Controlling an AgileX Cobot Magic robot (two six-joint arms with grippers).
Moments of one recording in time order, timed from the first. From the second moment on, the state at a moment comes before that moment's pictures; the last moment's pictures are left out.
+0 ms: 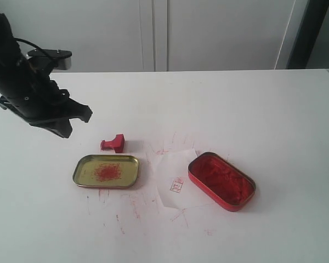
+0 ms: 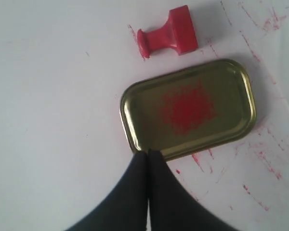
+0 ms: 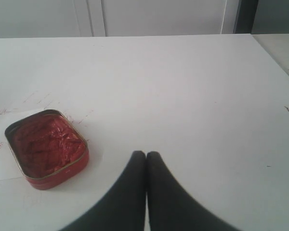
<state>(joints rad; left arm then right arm) -0.36 1.63 -1.23 -0.13 0.88 0.05 0.09 0.00 0.00 -0.04 0.36 0.08</state>
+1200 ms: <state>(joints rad) -0.44 1.48 -1.23 -0.08 1.00 0.02 0.09 0.00 0.00 -0.04 0.36 0.08</state>
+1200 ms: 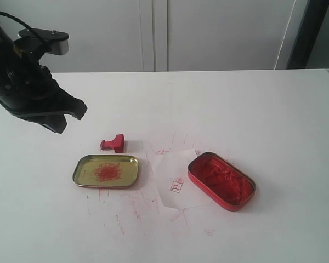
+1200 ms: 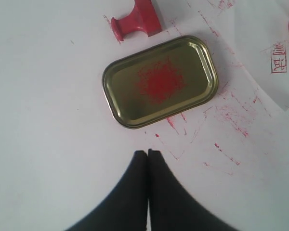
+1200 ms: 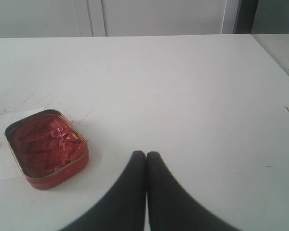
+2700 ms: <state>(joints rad) -0.25 1.25 -0.98 0.01 0.89 0.00 0.09 0.00 0.00 -0.04 0.36 0.08</state>
